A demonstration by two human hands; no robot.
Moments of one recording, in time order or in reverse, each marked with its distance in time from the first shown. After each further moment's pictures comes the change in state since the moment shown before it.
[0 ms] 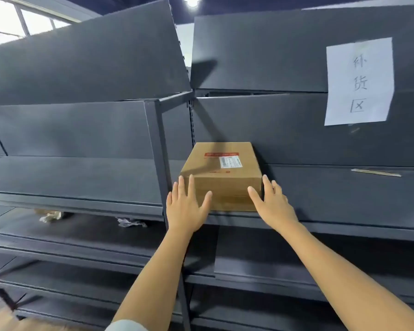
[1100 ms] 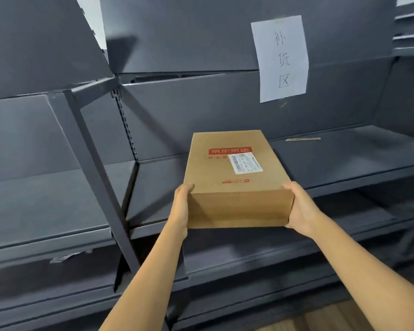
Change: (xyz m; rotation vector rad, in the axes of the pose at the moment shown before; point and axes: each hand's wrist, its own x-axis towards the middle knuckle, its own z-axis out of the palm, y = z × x) left_hand 0.038 0.046 0.065 -1.213 -0.602 -0.529; right_hand -0.030 0.103 -0.029 1.300 0.028 0.588
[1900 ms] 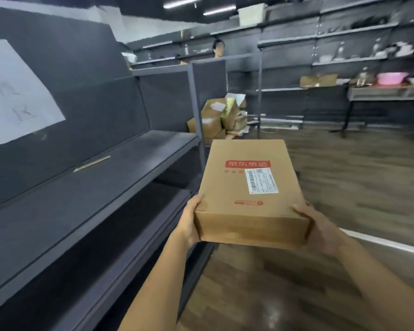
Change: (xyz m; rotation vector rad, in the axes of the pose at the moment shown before) left_hand -0.198 -0.132 0.399 0.229 -1.080 -0.325; right_hand -0.329 0.045 -0.368 0.356 0.662 -0.197
